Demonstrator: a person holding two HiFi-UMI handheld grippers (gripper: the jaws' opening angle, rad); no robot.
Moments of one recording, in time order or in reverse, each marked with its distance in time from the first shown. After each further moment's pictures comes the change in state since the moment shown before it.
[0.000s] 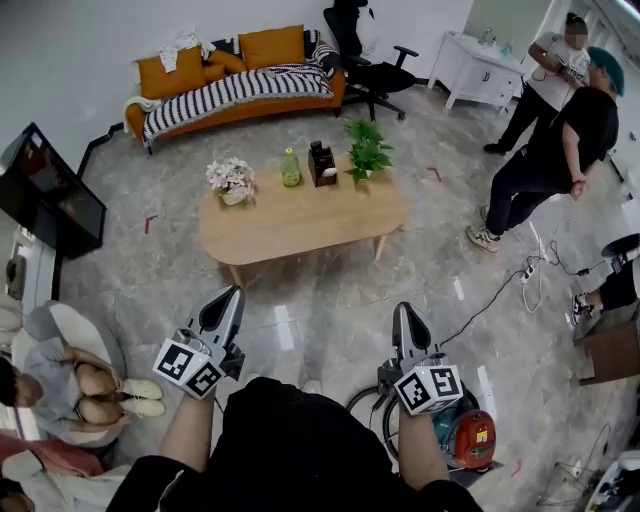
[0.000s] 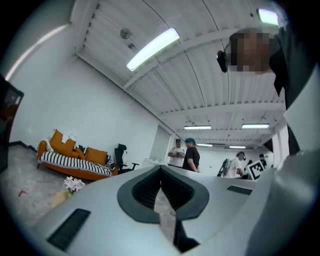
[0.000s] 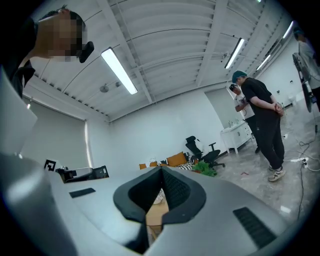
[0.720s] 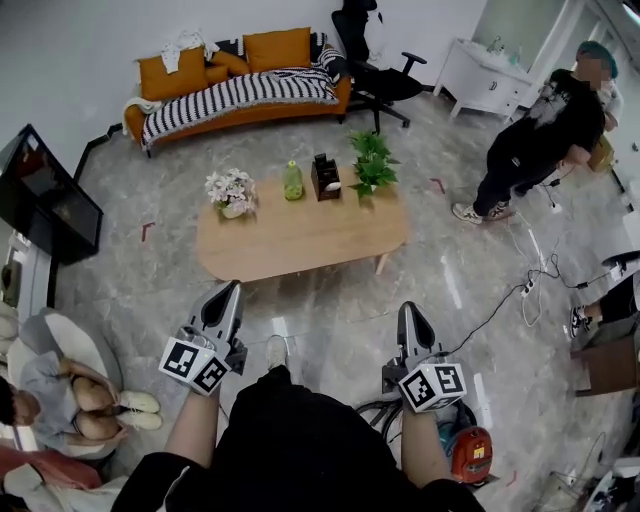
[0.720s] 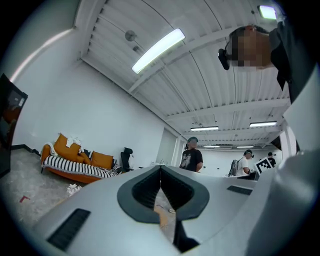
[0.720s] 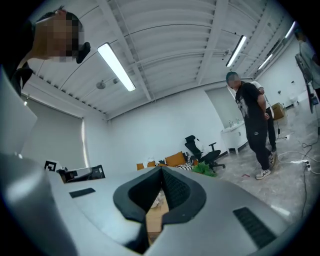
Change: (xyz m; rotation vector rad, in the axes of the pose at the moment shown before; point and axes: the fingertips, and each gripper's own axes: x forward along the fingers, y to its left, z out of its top) left arm 0.051 0.069 0.009 0.017 -0.037 0.065; right arm 0.078 -0.019 0.002 -0.006 0.018 -0.005
